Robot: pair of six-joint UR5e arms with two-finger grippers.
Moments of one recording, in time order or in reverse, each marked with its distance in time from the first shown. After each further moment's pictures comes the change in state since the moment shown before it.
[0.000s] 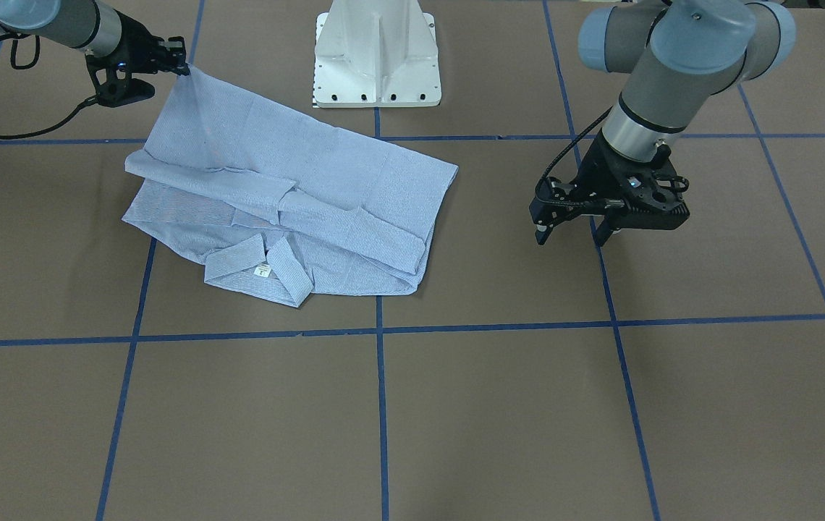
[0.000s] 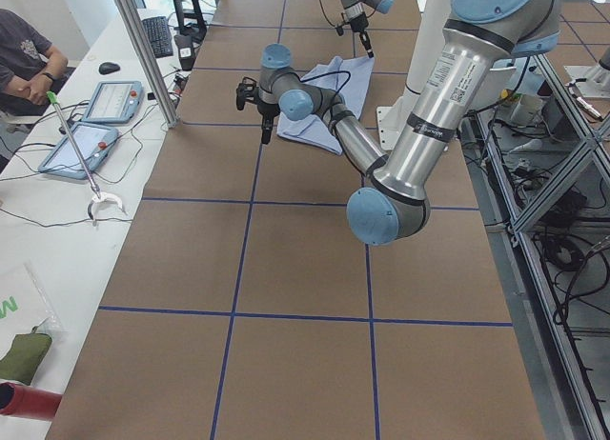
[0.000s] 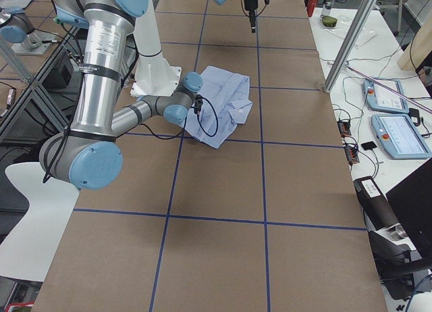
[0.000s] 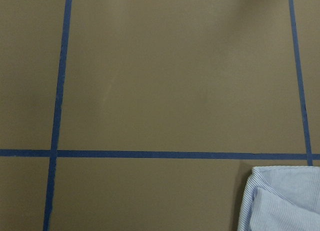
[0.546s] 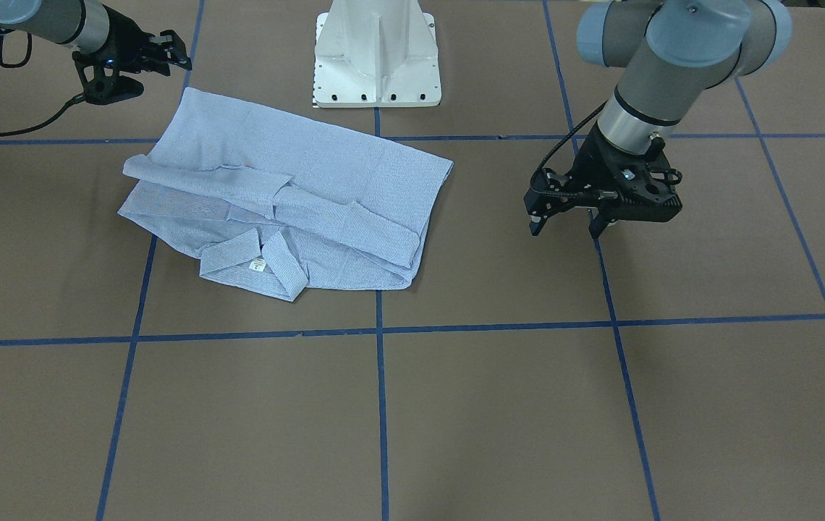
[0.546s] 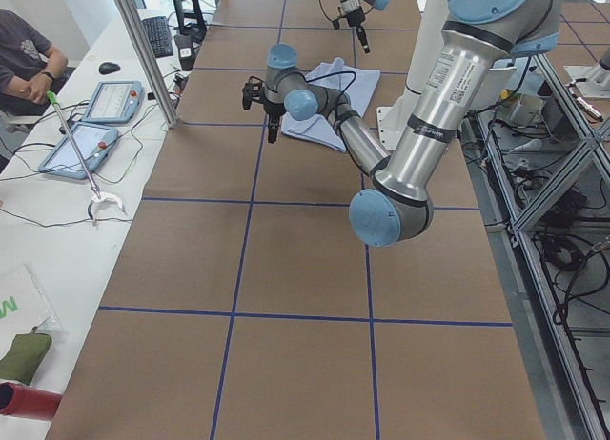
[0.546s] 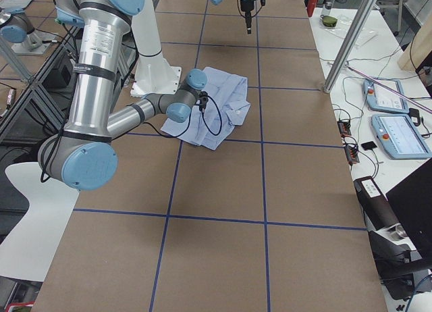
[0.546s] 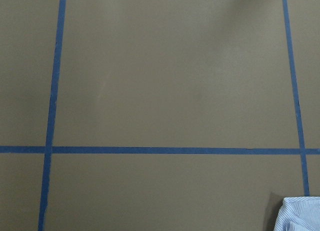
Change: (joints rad) left arm 0.058 0.033 -0.056 0.001 -0.007 -0.056; right arm 0.124 0.050 0.010 0.001 0.023 0.003
